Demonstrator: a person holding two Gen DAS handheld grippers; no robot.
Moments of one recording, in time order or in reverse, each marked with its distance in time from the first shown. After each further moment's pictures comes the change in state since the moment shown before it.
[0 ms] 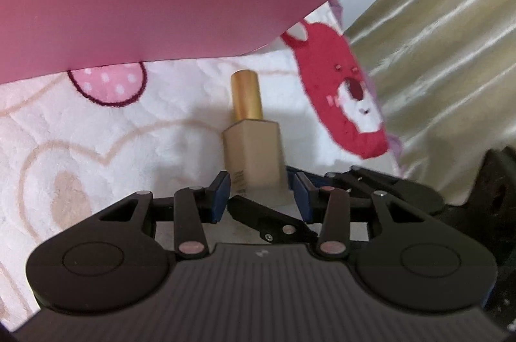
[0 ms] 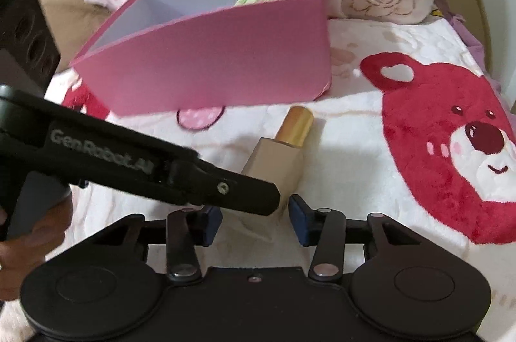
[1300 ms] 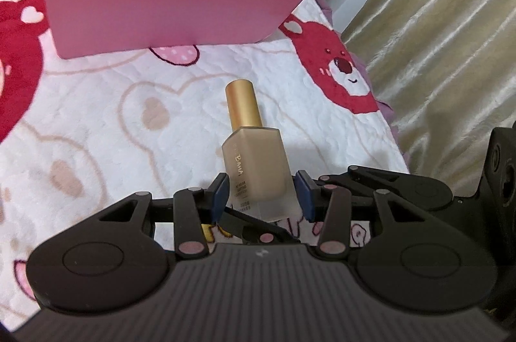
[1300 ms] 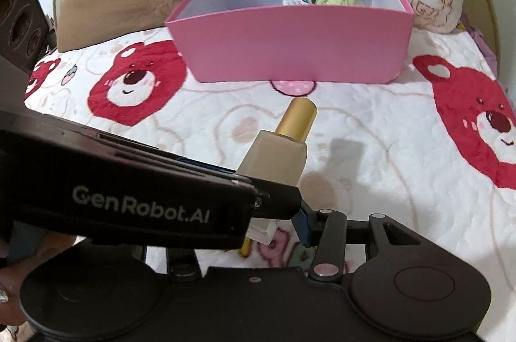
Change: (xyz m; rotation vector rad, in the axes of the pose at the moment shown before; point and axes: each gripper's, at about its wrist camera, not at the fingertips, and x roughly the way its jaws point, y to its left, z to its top) left arm -0.110 0.005 -0.078 0.080 -0.081 0.049; right arm -0.060 0.114 -0.034 -0.052 0.015 0.002
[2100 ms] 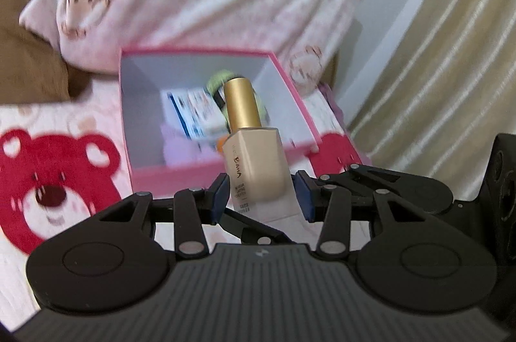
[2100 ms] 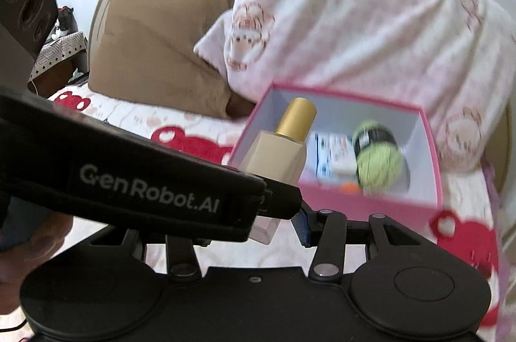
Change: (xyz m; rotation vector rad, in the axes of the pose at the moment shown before) left arm -0.117 0.008 0.122 0.046 -0.226 0.099; right arm -0.038 0.059 0.141 -0.209 -0.211 -0.001
